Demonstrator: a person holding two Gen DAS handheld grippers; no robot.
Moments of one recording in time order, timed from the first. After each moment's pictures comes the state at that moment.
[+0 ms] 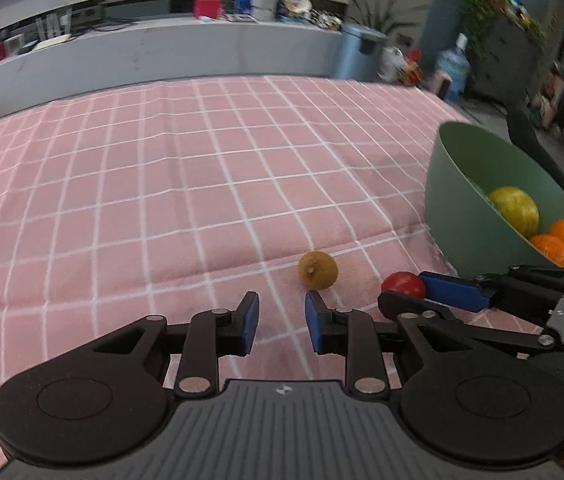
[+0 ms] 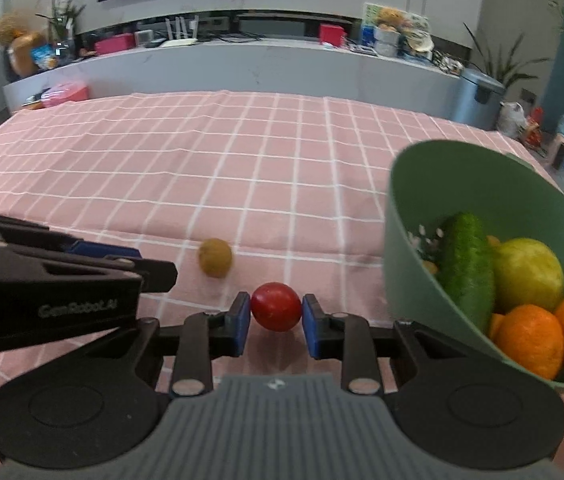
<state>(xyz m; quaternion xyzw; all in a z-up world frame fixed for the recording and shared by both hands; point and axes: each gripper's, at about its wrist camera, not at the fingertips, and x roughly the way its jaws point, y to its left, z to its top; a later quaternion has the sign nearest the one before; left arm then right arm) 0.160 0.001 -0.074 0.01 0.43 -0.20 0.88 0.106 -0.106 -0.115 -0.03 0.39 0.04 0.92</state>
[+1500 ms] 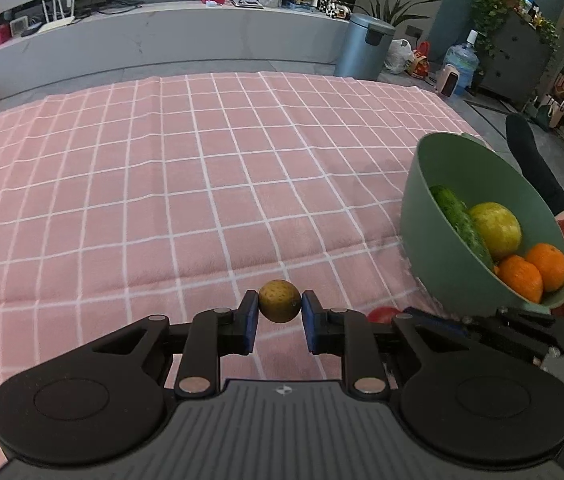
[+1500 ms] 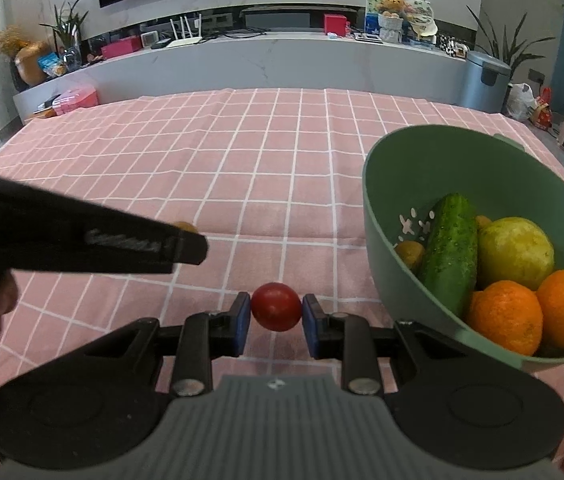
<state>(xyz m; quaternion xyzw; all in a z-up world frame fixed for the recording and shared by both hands) 0.155 -0.016 -0.048 -0.01 0.45 -0.18 0.87 0.091 -0.127 -0.101 0.00 0.40 0.07 0.92</state>
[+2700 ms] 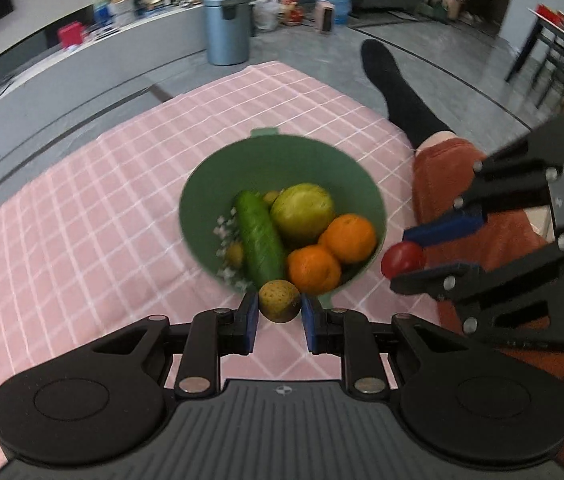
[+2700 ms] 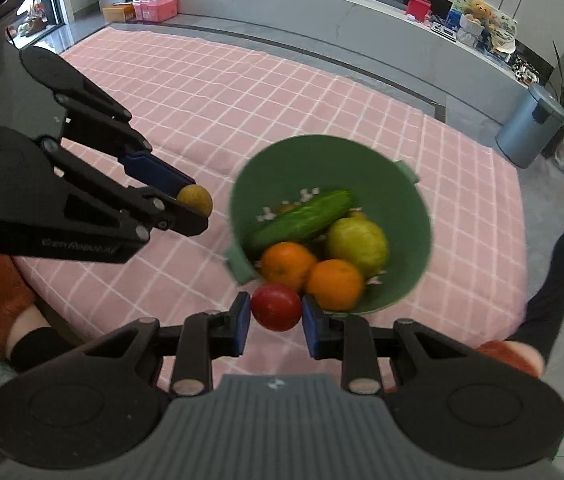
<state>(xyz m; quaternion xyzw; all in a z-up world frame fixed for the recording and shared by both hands) 0.112 -0.161 0.035 0.16 0.45 -0.32 0.82 0.053 -0.256 0.017 -0.14 0.48 0.18 0.85</state>
